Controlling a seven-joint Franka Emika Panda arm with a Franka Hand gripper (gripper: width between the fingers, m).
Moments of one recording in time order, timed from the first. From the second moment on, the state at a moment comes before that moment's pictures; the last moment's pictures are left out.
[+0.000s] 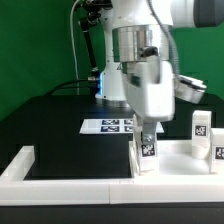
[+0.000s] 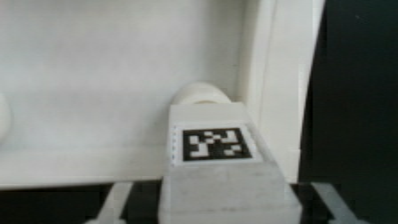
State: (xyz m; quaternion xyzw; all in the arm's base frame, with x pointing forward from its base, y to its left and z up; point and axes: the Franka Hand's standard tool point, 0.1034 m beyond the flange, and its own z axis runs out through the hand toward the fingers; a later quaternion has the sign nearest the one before) arm 0.623 0.003 0.080 -0.71 0.71 -0.03 0.06
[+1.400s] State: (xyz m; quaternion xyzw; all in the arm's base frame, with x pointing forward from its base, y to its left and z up) arm 0.630 0.004 0.082 -0.90 0.43 -0.06 0.07
